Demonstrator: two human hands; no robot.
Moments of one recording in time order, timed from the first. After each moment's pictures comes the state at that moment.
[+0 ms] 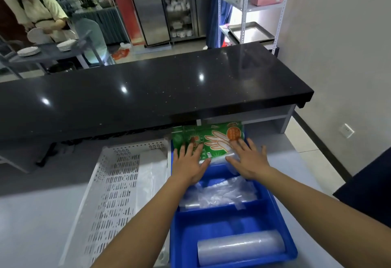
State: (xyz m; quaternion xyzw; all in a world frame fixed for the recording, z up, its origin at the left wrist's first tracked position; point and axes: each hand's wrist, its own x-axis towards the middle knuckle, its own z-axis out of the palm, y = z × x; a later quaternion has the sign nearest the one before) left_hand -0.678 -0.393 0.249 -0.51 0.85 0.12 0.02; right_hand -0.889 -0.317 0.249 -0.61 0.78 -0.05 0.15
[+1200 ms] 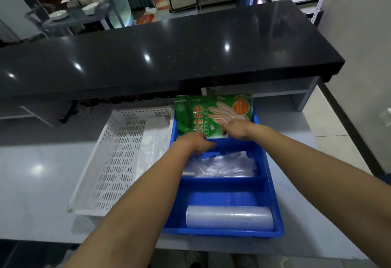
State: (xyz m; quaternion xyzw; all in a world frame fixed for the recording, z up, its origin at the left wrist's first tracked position) left_hand -0.703 -0.373 0.270 -0.60 0.74 0.26 0.17; right_hand -0.879 -0.349 0.284 -0.62 0.68 -0.03 0.38
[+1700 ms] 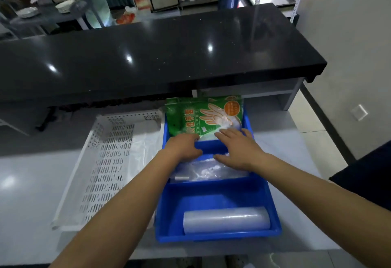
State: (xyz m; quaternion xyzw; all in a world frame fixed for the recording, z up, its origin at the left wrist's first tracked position) left_hand -0.685 -0.370 0.271 -0.52 0.83 0.19 0.11; right_hand -0.871 -0.283 0.267 -0.73 0.66 -0.02 0.16
